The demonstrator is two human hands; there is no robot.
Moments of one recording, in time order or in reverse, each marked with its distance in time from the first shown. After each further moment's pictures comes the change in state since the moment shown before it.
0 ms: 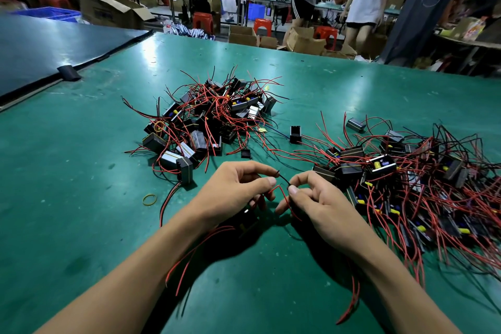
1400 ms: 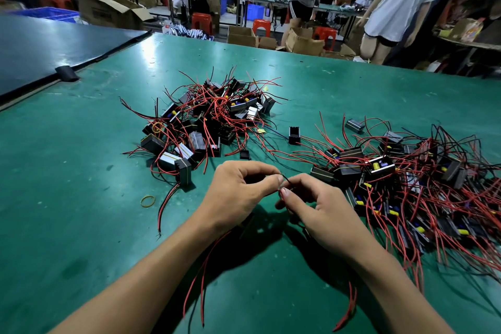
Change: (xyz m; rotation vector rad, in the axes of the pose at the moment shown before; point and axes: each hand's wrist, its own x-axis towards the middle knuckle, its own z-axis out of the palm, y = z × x) left_hand -0.001 0.004 0.017 0.089 0.169 0.234; right_hand -0.005 -0.006 0.003 -0.205 0.117 -0.140
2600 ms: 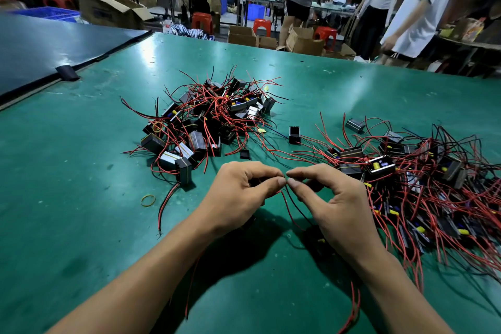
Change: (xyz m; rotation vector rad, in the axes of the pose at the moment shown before) left_hand -0.004 0.006 -0.004 0.094 -0.098 0.081; right_hand 0.000 -0.002 -0.003 -0.053 0.332 -0.350
